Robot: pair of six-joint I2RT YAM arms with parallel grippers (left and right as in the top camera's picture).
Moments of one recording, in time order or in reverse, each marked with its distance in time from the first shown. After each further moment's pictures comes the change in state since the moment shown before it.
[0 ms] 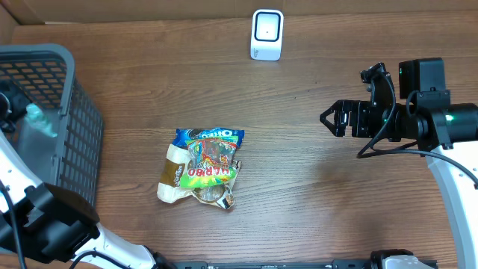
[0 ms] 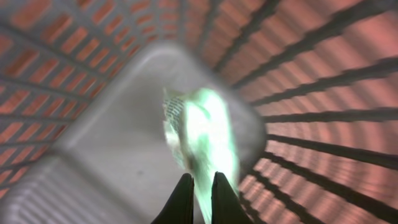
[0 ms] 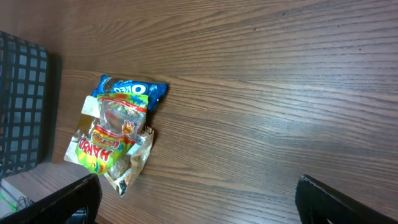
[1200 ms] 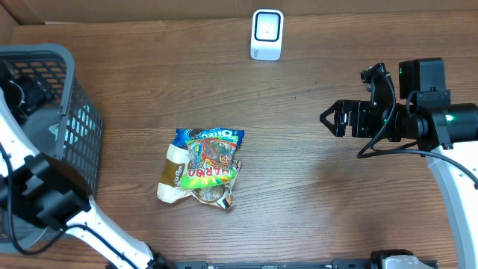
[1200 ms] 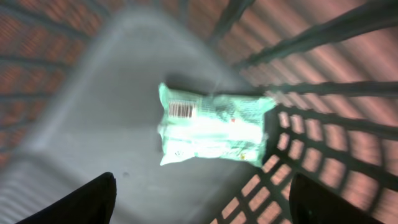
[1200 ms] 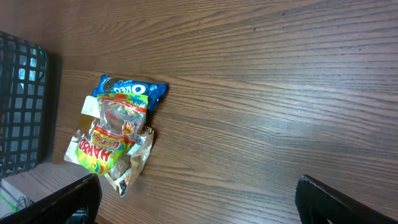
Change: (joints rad) left arm -0.056 0.269 0.213 -0.162 -0.047 0.017; right arm 0.000 0.000 0.000 0.000 0.000 0.000
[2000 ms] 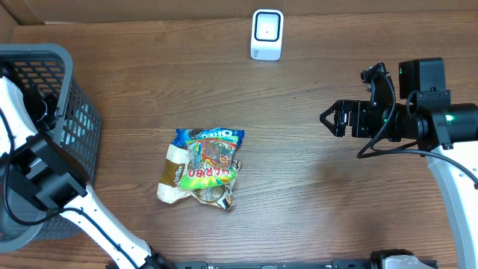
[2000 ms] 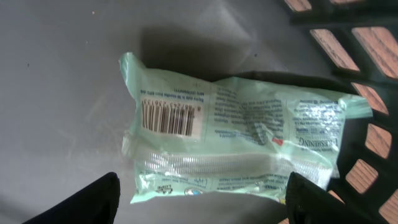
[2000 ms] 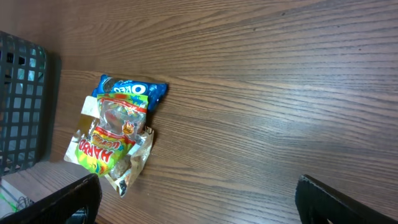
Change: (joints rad) left arm 0.001 0.217 -0.011 -0.023 -0.007 -0.020; right arm 0.000 0.000 0.000 0.000 0.000 0.000
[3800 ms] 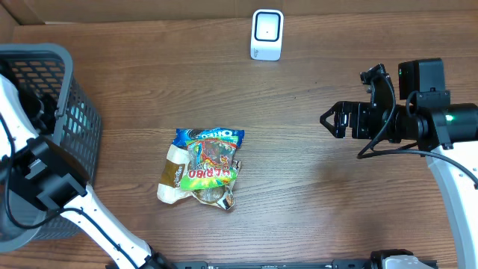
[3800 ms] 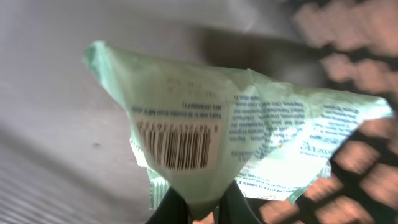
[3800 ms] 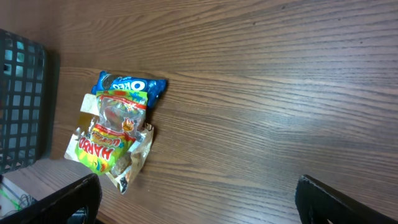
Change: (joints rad) left arm 0.000 0.003 0.150 -0.167 -0.003 -0.068; right arm 0.000 0.000 0.000 -0.017 0.000 0.000
